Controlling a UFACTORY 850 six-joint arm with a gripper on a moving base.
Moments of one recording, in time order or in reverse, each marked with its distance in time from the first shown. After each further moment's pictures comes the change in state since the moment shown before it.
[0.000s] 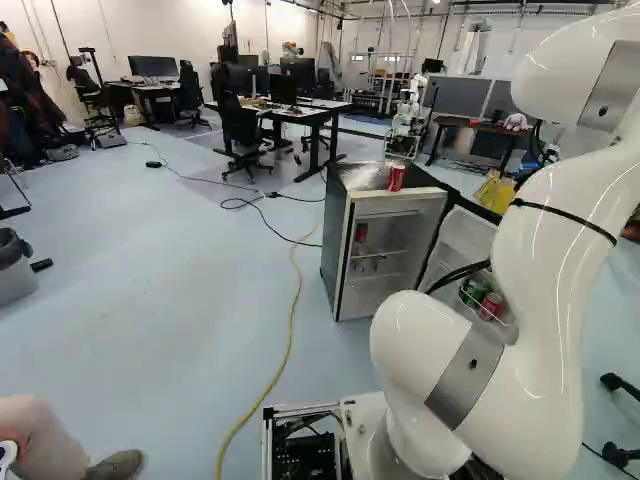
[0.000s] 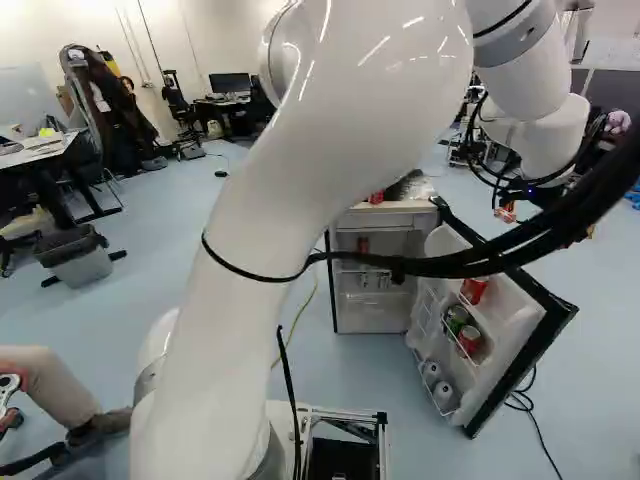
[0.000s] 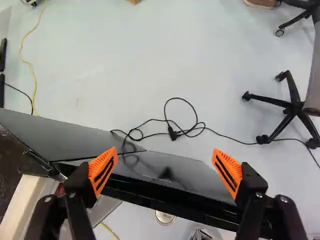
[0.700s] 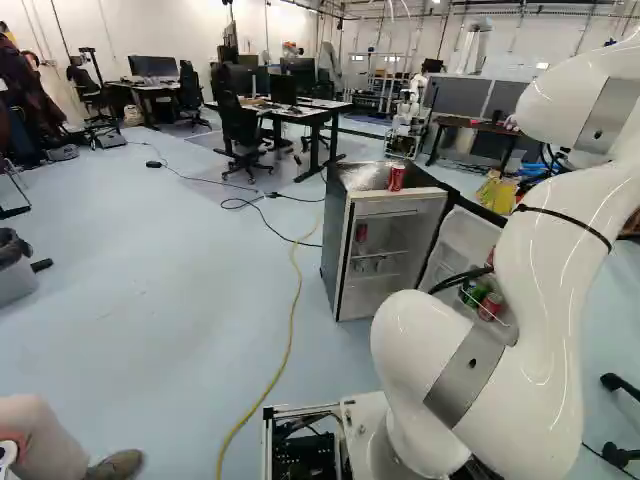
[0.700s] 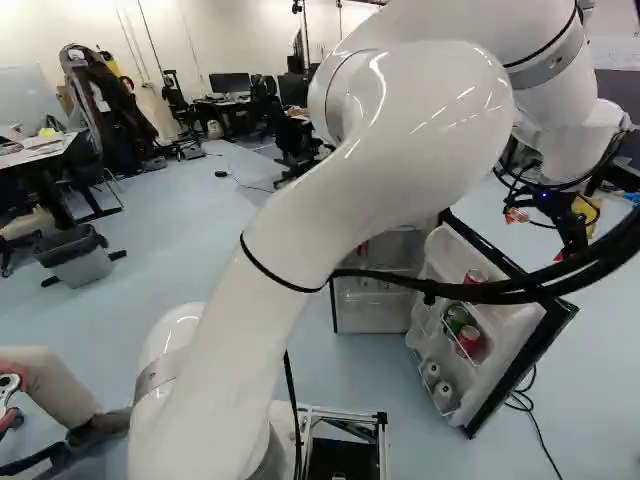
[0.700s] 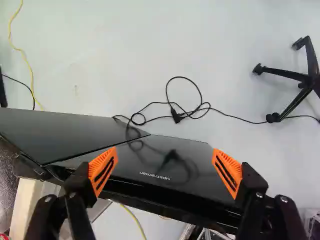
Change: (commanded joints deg) arm -2.2 -8.0 -11.5 2.9 -13.6 0.0
